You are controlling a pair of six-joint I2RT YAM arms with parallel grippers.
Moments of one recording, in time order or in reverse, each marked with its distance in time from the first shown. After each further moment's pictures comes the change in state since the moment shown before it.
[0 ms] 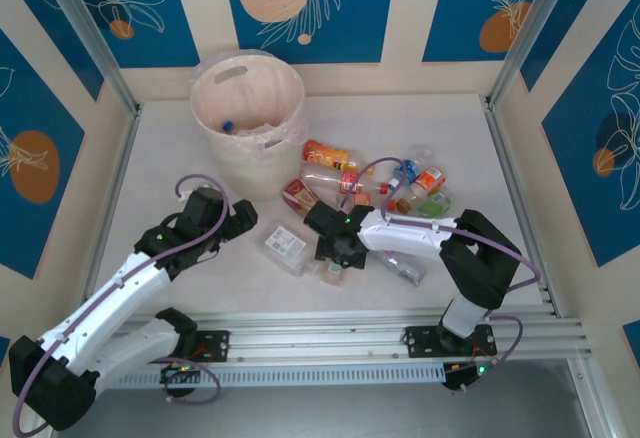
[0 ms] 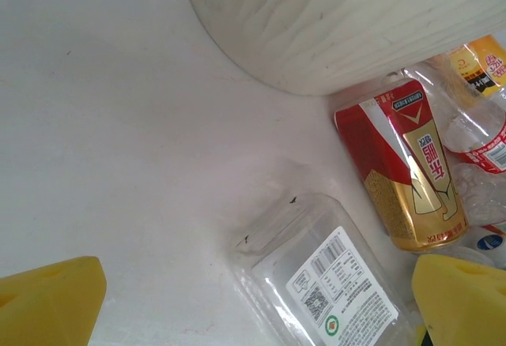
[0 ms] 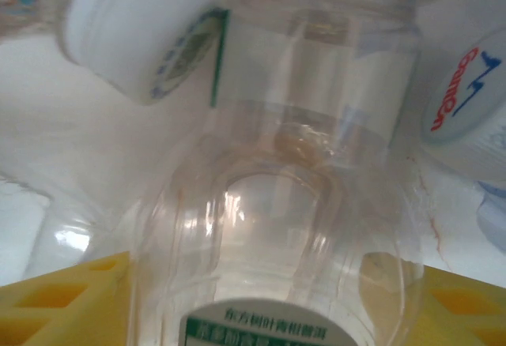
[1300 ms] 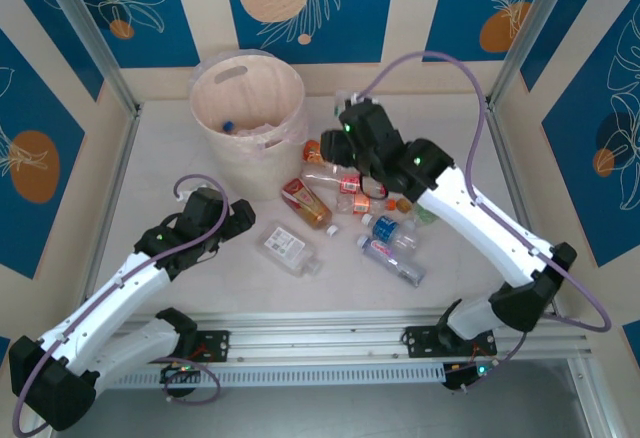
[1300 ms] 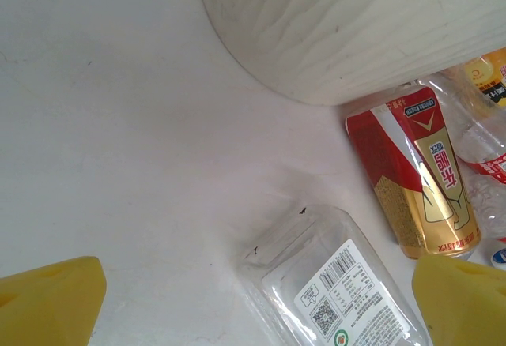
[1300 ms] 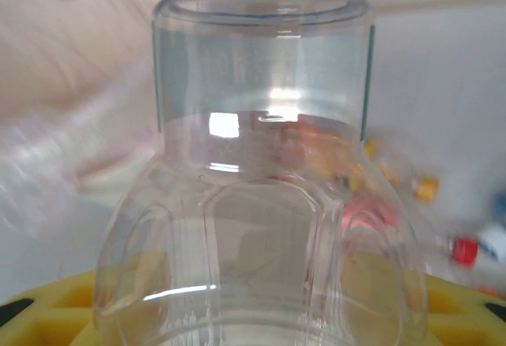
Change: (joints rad) left arm 0.000 0.000 0.000 -0.009 -0.035 0.000; right arm -0.172 -0.192 0.683 -0.088 0.195 -0.580
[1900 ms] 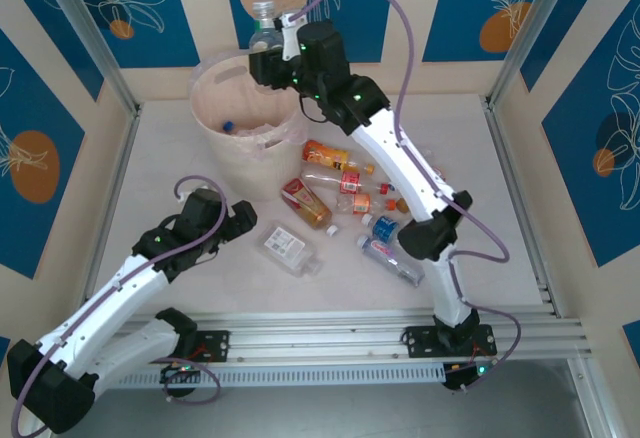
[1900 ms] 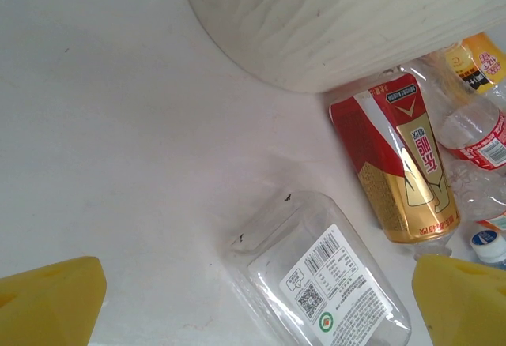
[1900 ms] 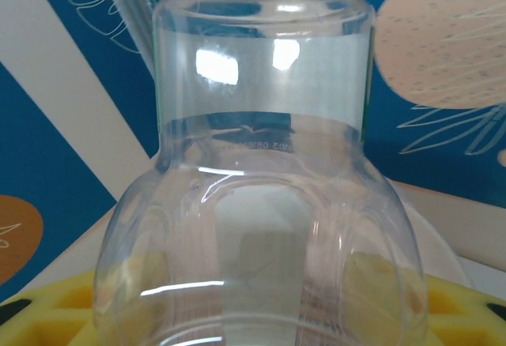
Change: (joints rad) left arm 0.000 -0.019 -0.005 0.004 0.049 -0.001; right arm -0.046 0.686 0.927 0.164 -0.307 -0.283
